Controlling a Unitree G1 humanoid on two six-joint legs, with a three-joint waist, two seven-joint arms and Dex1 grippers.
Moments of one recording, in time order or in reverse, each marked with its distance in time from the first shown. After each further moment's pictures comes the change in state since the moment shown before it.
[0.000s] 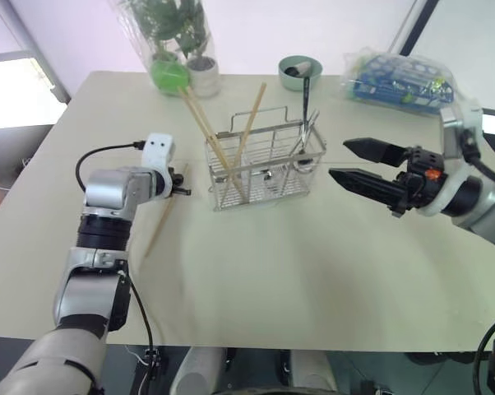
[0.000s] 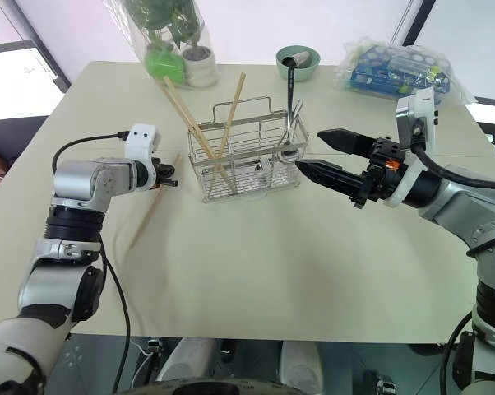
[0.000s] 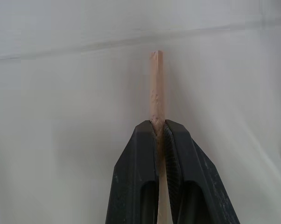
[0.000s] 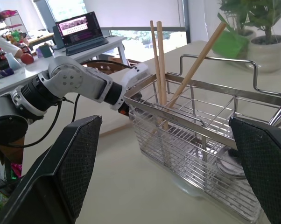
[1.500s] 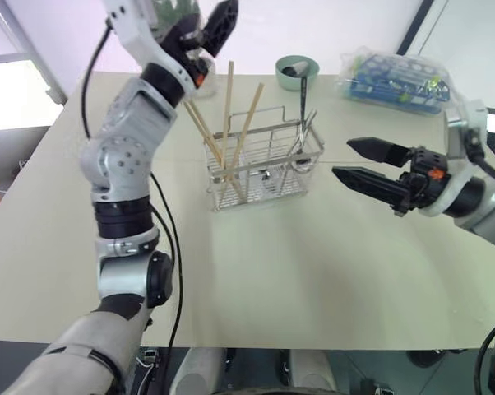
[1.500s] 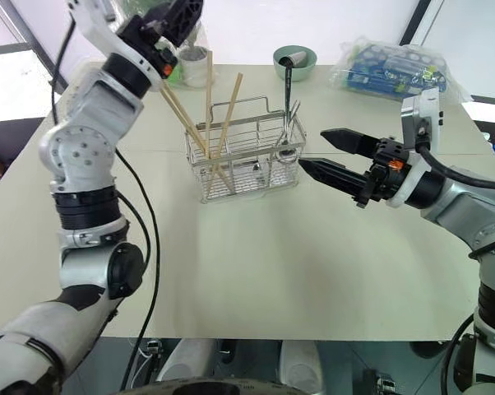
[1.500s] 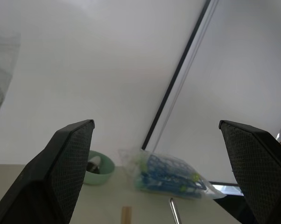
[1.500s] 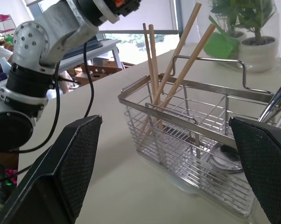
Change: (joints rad) left arm -0.176 -0.121 0.241 -0.351 -0.504 -0.296 -0.014; right arm 0.017 -0.021 -0.018 0.008 -0.009 -0.014 0.010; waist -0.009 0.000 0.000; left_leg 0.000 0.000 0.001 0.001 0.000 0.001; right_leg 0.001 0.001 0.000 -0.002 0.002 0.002
